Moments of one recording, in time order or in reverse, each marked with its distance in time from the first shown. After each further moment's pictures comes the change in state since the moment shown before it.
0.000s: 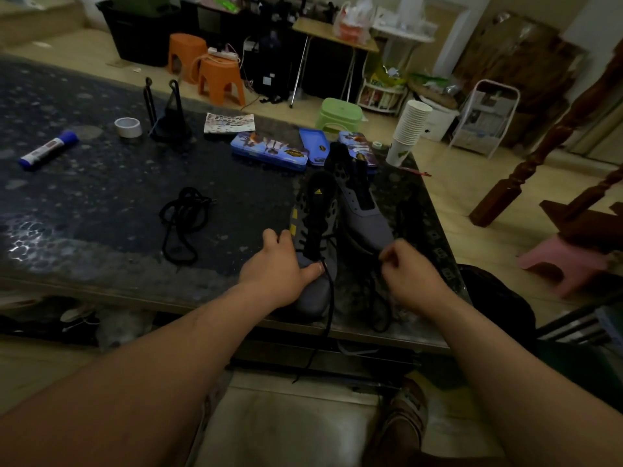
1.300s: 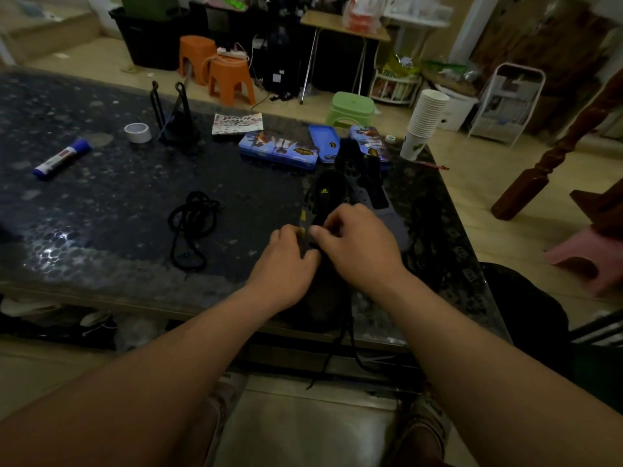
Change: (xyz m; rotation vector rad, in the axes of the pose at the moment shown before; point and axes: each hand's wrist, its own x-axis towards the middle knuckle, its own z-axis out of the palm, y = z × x) left_hand 0.002 0.001 -0.011 -0.288 0.088 0.002; right_hand 0.028 -0.092 0.040 -0.105 0.188 -0.300
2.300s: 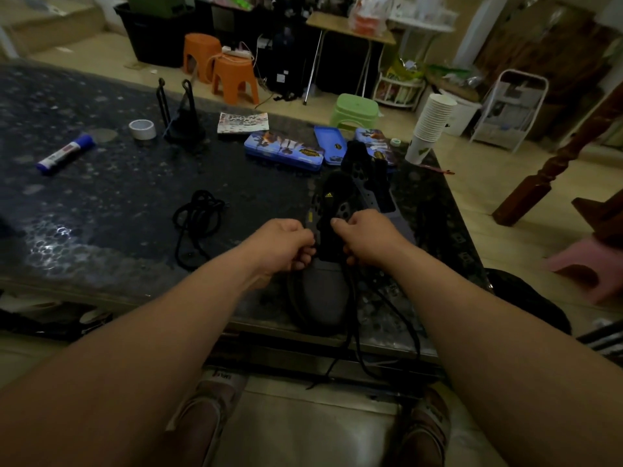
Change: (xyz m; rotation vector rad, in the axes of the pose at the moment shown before) left_hand 0.033 -0.003 -0.022 -0.656 -0.231 -0.210; right_hand 0.040 0.010 -0.001 0.212 -0.322 0.324
